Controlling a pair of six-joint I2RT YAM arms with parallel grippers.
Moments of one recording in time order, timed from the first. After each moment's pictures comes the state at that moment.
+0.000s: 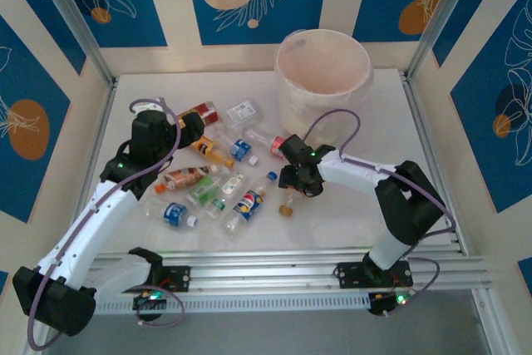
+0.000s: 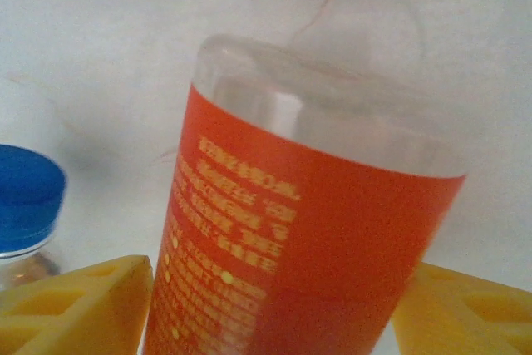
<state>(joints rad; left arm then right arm) -0.37 1.02 0.99 -0.47 -0.20 -0.60 0.68 1.63 0.98 -0.66 0.06 0.84</state>
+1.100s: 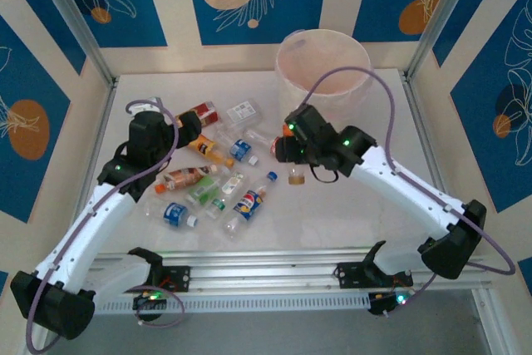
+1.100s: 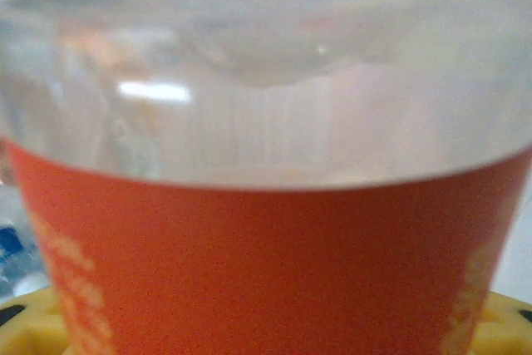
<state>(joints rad) -0.37 1.00 0.99 -0.47 -0.23 -0.60 0.78 1.34 1.41 -0.96 0.21 0.59</state>
